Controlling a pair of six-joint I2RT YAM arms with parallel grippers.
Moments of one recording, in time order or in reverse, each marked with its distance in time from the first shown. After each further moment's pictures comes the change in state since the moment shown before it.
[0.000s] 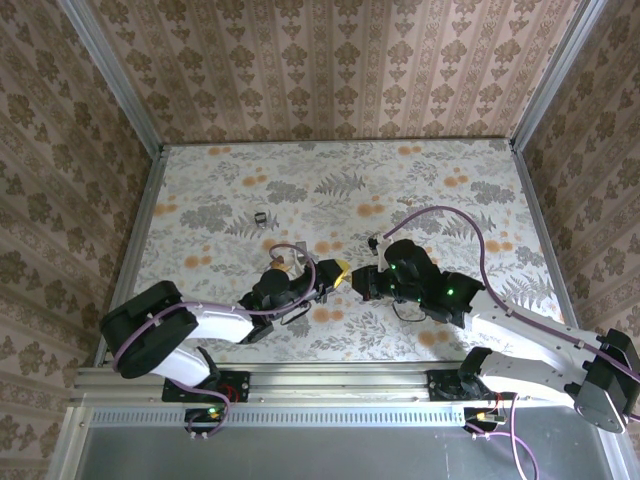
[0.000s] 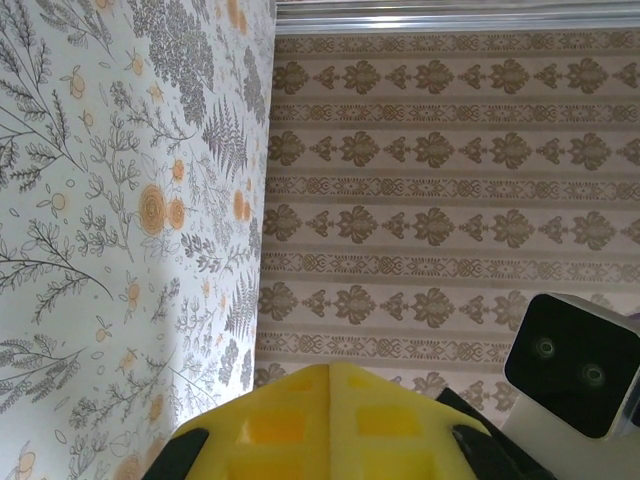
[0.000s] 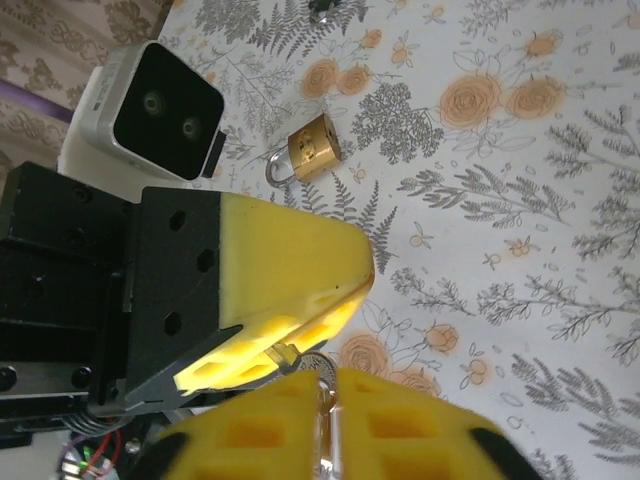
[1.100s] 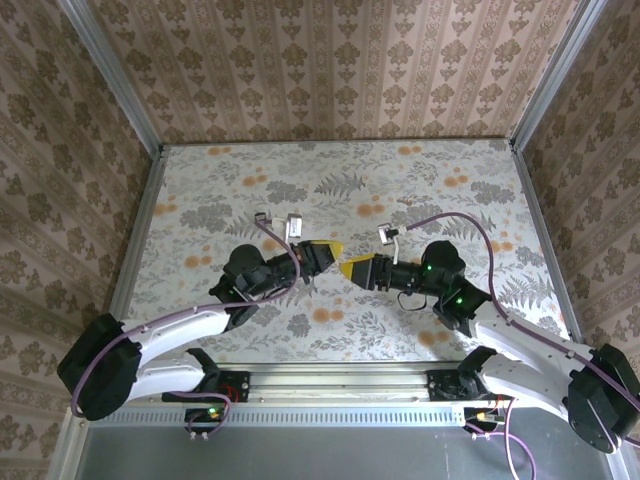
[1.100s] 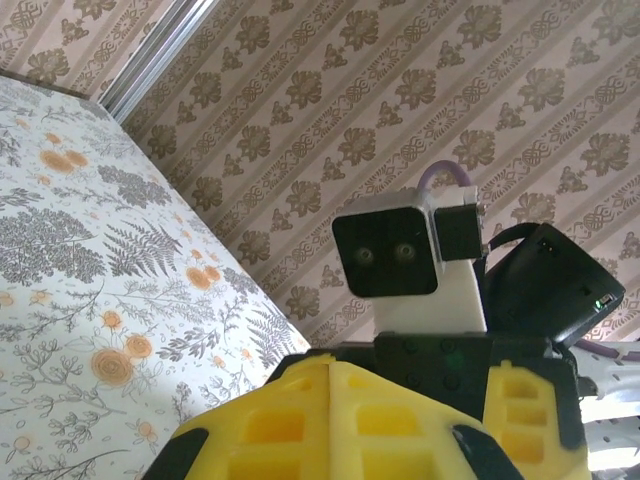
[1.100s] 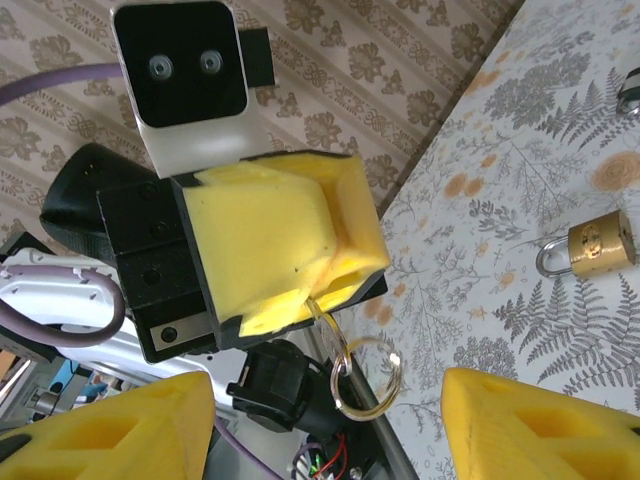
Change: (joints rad) left arm 0.150 -0.293 0.134 -0.259 0.341 0.709; right arm -0.182 -0.057 -0.243 0.732 -0.518 0.192
